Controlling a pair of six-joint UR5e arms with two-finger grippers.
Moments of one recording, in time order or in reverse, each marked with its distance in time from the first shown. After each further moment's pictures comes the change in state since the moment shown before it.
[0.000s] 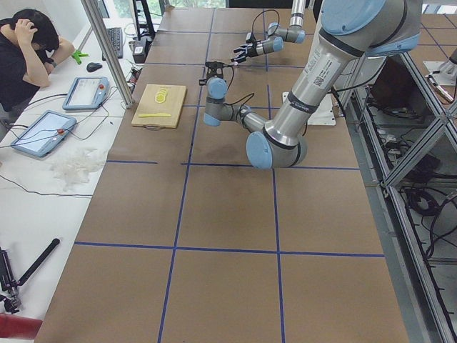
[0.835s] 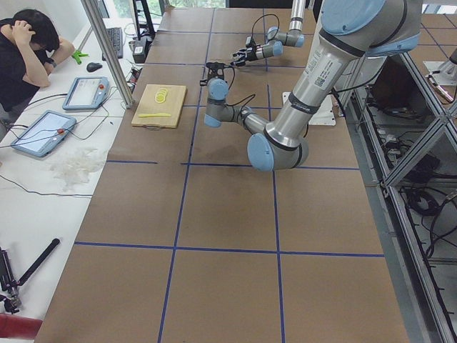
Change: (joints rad) left arm 0.000 0.013 -0.015 -0.001 0.000 0.000; right arm -0.003 0.048 -0.053 -0.001 -0.020 -0.006
